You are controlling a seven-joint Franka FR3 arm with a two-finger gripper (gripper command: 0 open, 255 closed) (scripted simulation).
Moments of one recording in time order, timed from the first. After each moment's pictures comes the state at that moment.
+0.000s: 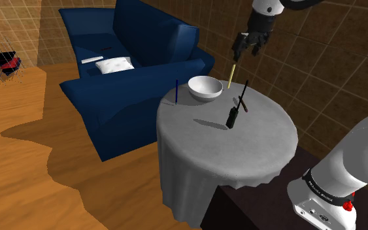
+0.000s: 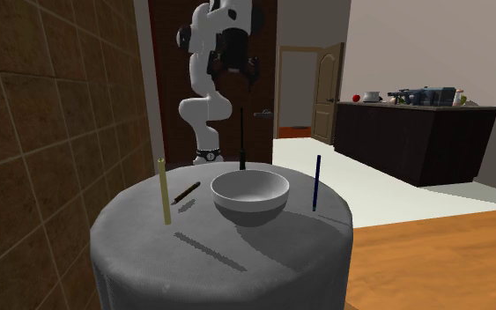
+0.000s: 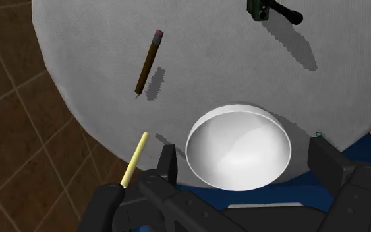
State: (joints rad) arm 0.02 -0.51 0.05 -2.27 -0.11 1.93 0.24
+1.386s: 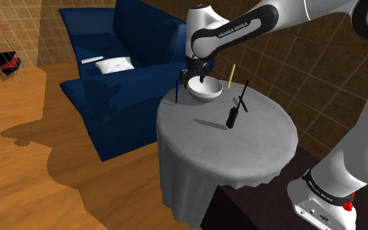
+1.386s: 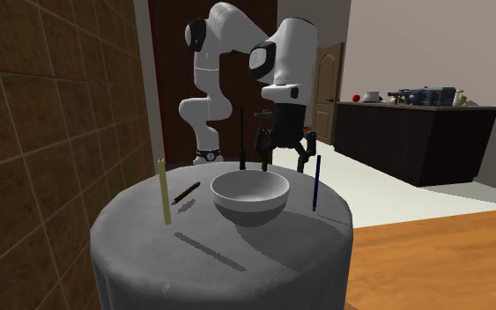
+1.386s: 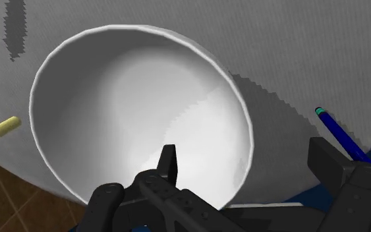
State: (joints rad) arm 0.05 0.28 0.12 -1.86 -0.20 2.18 0.44
